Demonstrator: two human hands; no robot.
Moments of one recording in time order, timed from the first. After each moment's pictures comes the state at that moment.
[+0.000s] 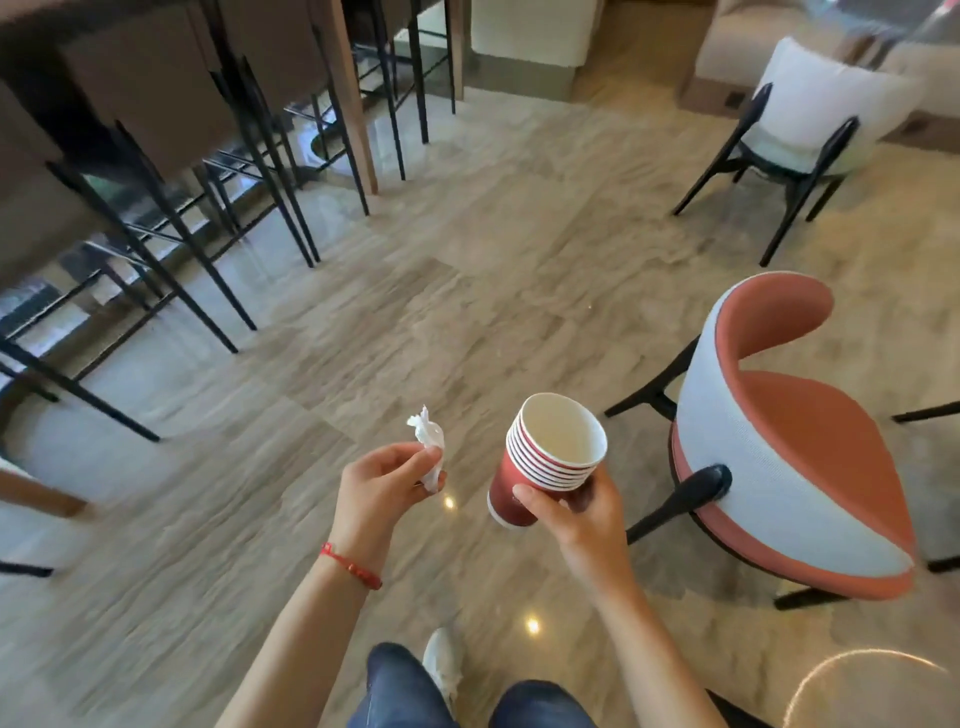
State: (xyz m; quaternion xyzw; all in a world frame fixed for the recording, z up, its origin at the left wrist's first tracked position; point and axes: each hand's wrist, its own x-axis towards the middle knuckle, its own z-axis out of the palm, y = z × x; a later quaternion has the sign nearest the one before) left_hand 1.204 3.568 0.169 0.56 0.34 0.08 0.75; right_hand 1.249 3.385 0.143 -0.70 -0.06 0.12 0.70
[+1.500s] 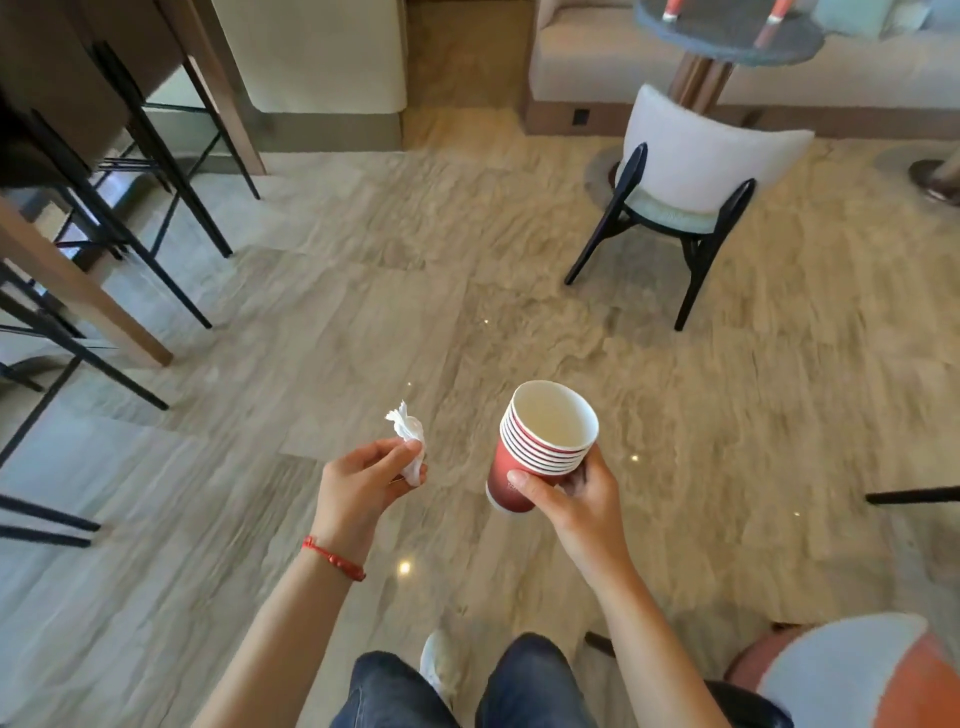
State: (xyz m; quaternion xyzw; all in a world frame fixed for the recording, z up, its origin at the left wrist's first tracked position) left_hand 2.054 3.683 0.166 0.60 0.24 -0.06 0.76; right_hand 2.039 3.482 0.143 -0.70 0.08 -0.01 0.71
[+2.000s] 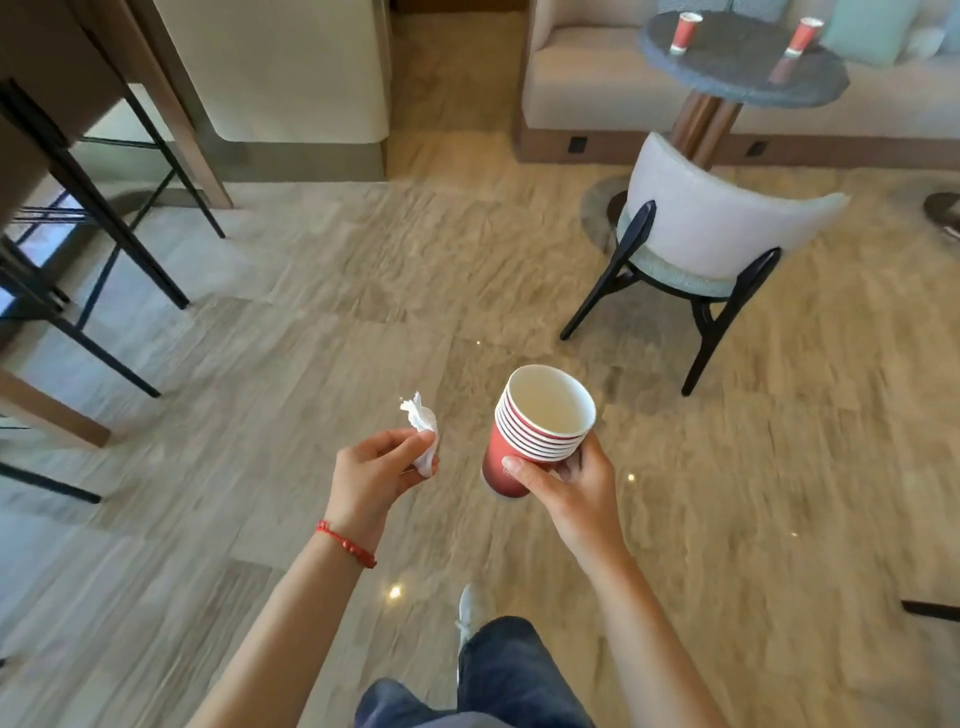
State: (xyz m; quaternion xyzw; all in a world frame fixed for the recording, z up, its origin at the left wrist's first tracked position) left_hand 2.361 3.635 0.160 0.60 0.23 -0.07 0.76; right_hand 2.345 3.448 0.146 -0.70 0.07 -0.03 0.71
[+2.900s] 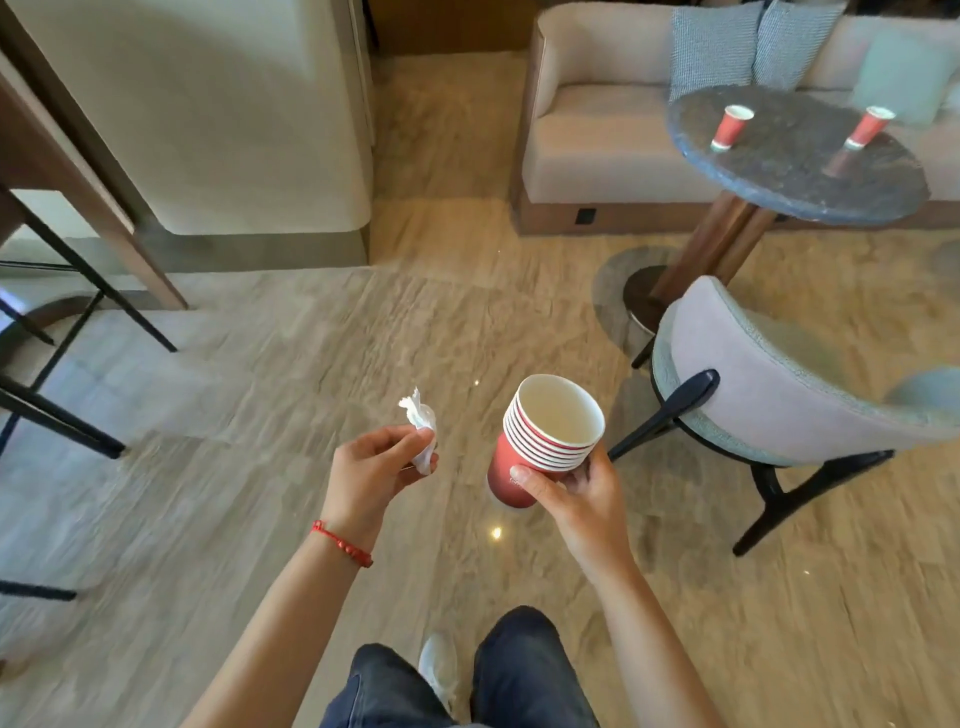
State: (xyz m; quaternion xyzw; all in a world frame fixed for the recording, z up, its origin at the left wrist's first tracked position) left_hand 2.901 3.661 0.178 0.61 0.20 -0.07 0.77; right_hand 2.870 3.466 0.163 -0.69 0.08 -0.02 0.72
